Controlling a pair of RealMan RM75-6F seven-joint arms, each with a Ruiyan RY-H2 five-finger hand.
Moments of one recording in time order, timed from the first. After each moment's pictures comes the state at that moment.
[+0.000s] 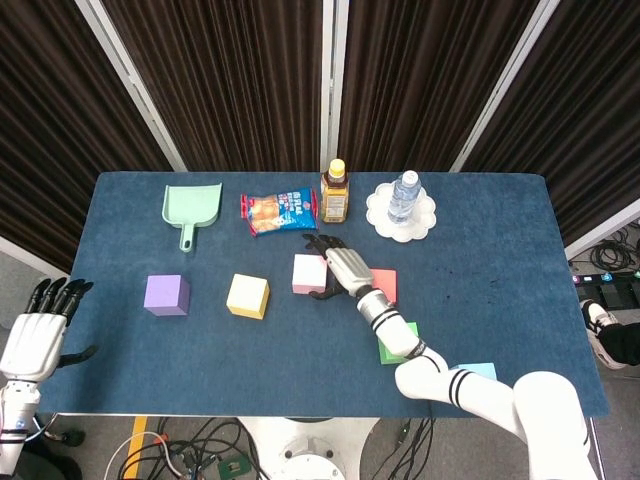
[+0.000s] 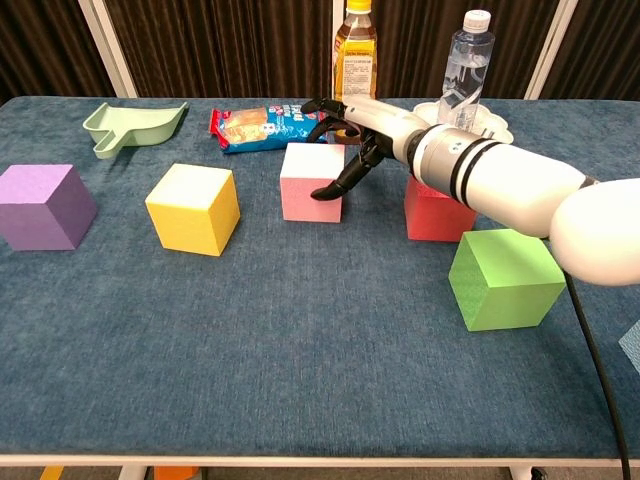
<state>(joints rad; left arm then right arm) -0.15 -1.17 -0.04 -1.51 1.51 1.43 0.04 0.94 -1.86 0.33 -1.05 -1.16 0.73 0.23</state>
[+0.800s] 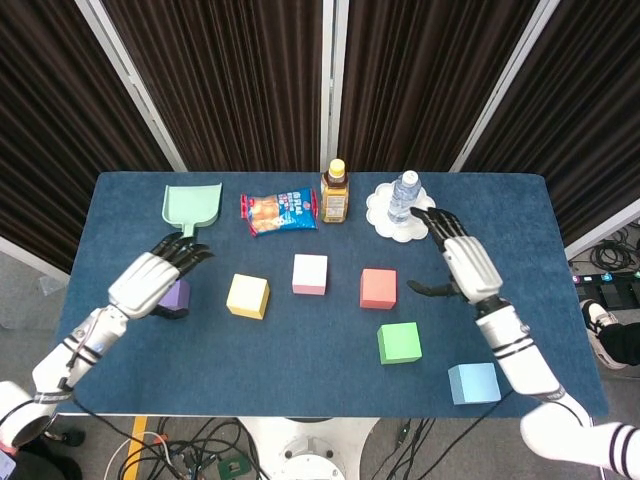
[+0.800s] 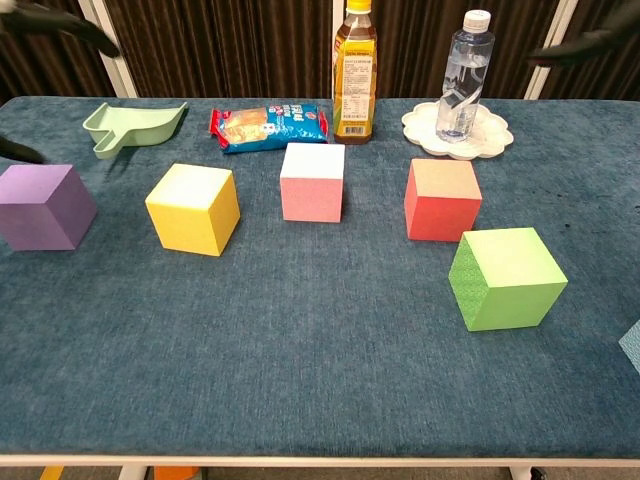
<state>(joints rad) -0.60 -1.14 -0.12 -1.54 1.66 1.00 -0.18 0.55 -1.16 0.26 -1.77 -1.33 1.11 0.20</state>
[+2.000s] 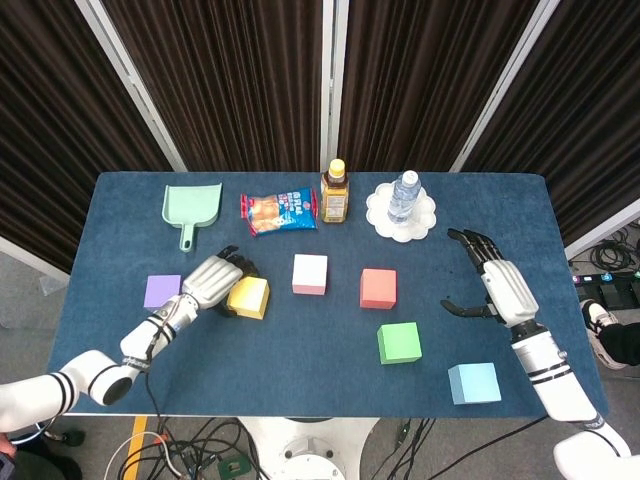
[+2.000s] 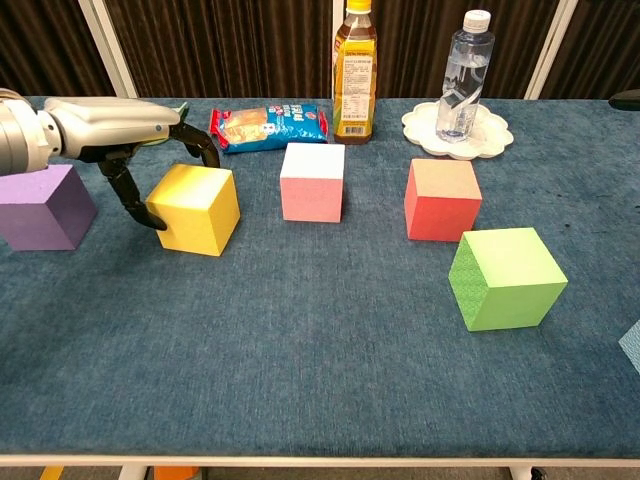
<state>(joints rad) -0.81 -1.44 -0.11 -1.36 1.37 0.75 0.03 0.45 -1.13 0.17 -1.69 -1.44 1.18 0.38</state>
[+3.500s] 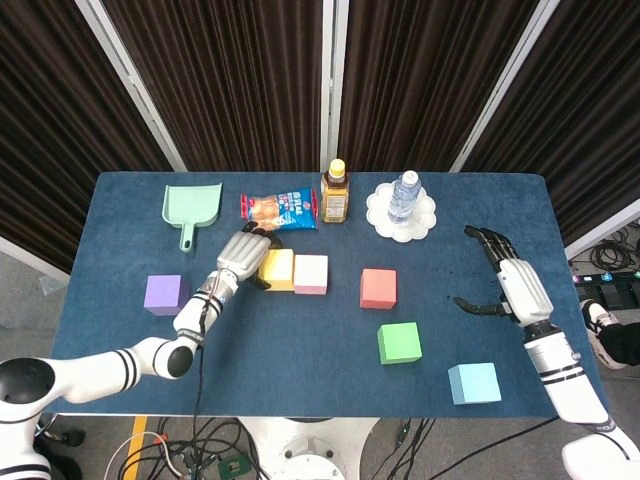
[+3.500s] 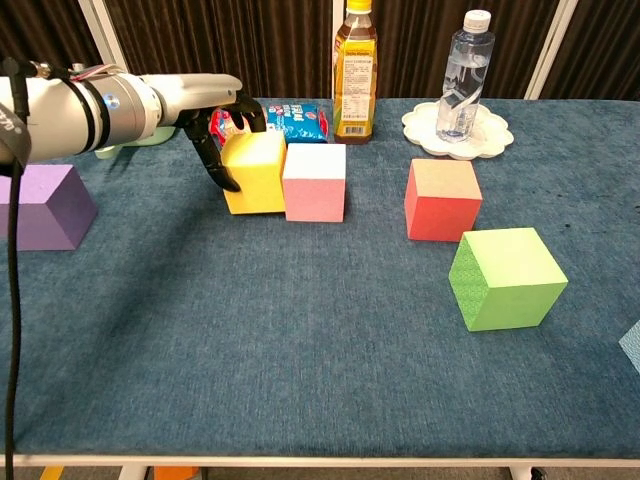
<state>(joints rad) -1.00 -1.62 -0.22 -1.27 0.83 0.74 0.33 0.43 -1.12 0.18 -1.67 -1.42 1.19 0.41</state>
